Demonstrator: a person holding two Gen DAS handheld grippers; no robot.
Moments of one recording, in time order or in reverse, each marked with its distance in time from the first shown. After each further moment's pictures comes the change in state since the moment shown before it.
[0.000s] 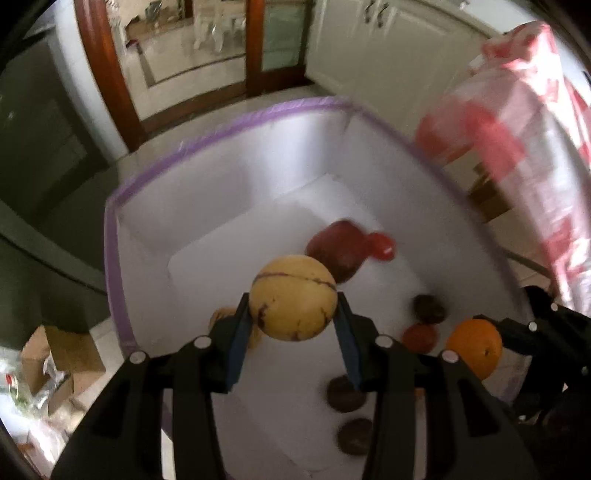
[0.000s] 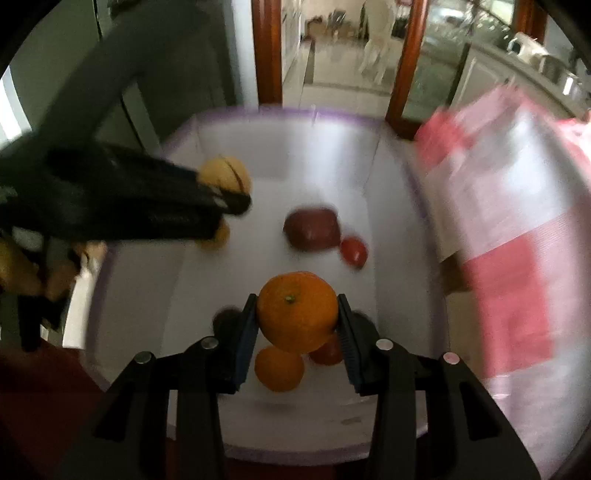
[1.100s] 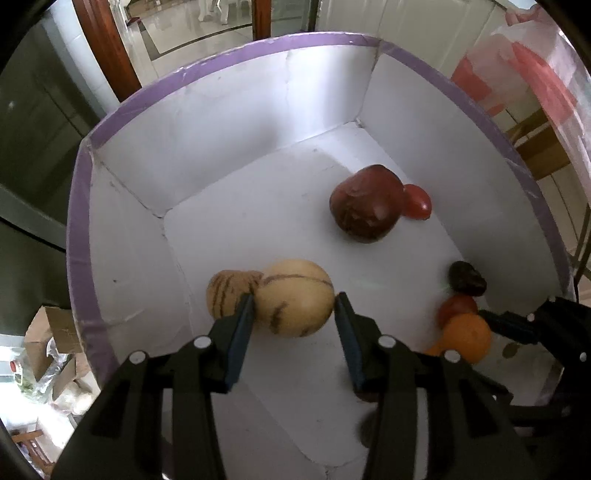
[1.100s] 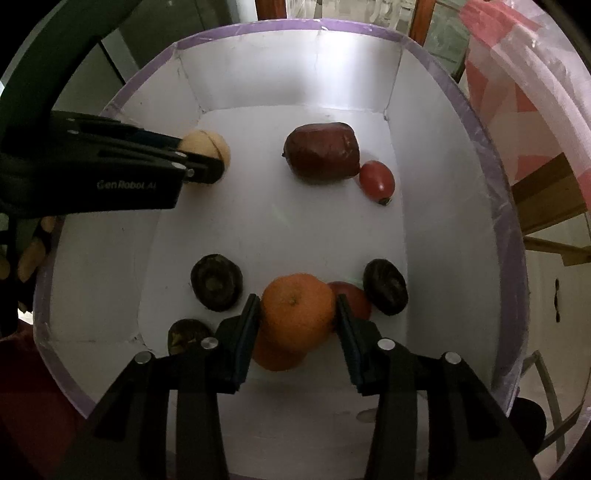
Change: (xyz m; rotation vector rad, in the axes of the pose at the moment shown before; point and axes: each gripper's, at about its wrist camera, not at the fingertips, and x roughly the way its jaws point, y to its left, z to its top) left arm 0.037 0.001 -0.016 0.005 0.108 0.044; right arm 0.045 -0.016 -0.015 0.021 0.186 0.055
